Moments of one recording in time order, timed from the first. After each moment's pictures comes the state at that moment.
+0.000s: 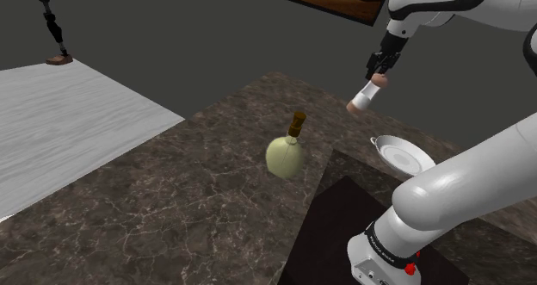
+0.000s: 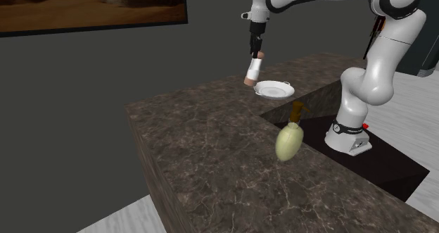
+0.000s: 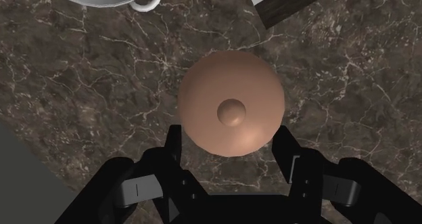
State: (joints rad) arm -0.29 -0.23 -0.37 -1.98 -0.12 1.84 -0.45
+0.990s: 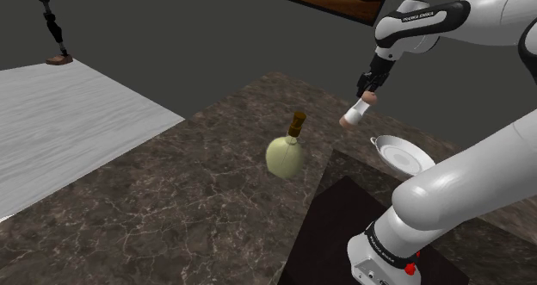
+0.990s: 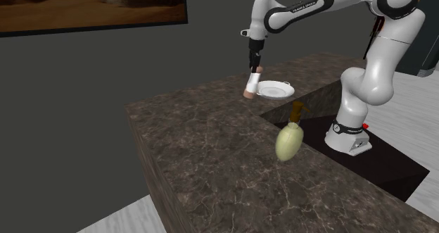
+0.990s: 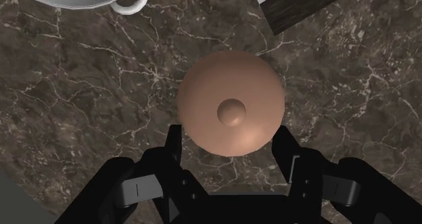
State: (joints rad) arm -0.30 -0.21 -0.38 -2.16 -0.12 2.04 -0.45
